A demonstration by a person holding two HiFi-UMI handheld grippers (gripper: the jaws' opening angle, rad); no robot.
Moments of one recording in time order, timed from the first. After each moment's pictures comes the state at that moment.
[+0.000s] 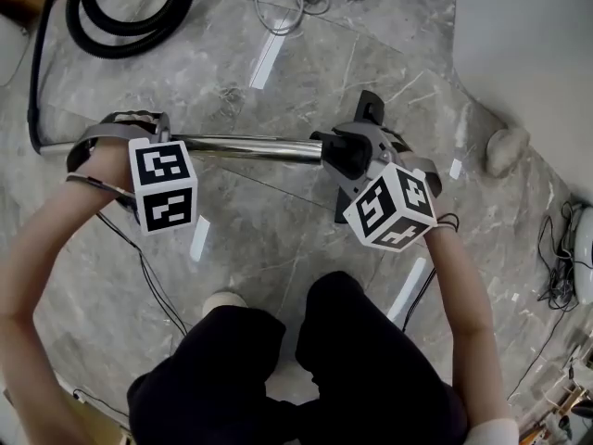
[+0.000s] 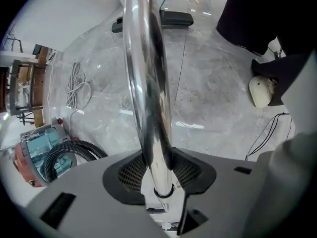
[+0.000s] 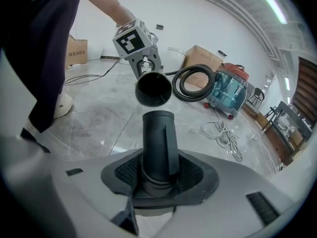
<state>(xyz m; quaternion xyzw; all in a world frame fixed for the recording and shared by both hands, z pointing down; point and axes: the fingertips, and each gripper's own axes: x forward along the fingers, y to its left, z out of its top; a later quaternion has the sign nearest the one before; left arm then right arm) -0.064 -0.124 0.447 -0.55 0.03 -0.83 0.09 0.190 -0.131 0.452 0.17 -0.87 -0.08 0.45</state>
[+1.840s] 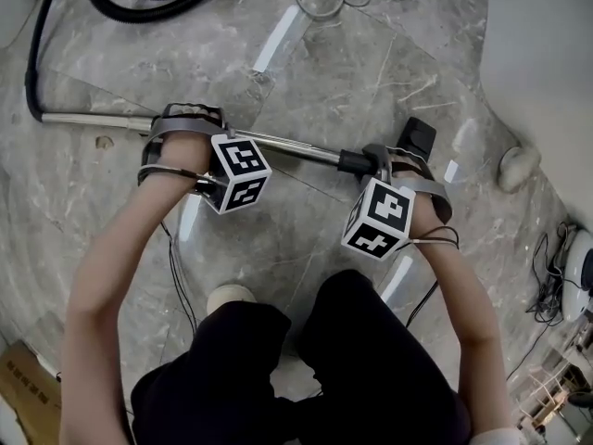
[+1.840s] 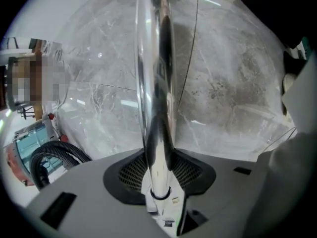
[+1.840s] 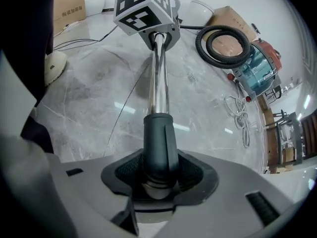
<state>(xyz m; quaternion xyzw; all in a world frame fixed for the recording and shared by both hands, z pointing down) -0.071 -0.114 0.553 -0.51 0.05 -0.86 0.07 0.207 -0.100 0.534 0.12 -0.73 -0.10 0.67</state>
